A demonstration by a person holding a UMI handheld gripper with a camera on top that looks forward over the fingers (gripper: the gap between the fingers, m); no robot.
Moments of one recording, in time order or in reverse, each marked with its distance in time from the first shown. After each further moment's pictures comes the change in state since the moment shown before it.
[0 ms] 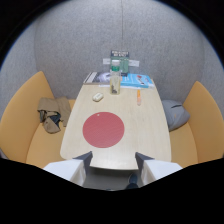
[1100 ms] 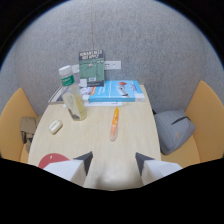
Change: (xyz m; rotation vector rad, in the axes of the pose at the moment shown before) arm 0.141 -0.119 0.195 0.058 0.014 0.074
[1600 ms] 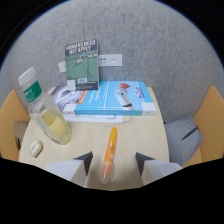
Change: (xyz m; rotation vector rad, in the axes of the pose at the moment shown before) arm 0.015 -0.059 0.124 -0.036 -0.013 -0.016
